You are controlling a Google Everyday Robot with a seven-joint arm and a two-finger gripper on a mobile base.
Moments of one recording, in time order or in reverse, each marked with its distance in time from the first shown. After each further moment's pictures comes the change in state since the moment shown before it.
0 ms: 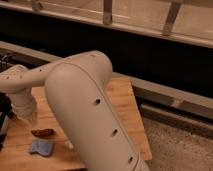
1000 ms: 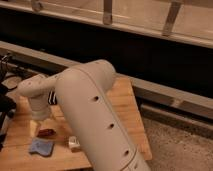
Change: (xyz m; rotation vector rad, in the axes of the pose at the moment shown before) arm 0.032 -0.042 0.073 -0.101 0.104 0.135
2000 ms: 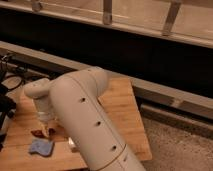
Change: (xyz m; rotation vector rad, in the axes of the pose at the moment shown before) arm 0.000 -0.022 0.034 -0.041 0.126 0.045
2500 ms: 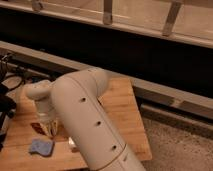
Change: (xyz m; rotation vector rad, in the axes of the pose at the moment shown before) arm 0.001 -0.002 0.011 -0.001 -0.005 0.029
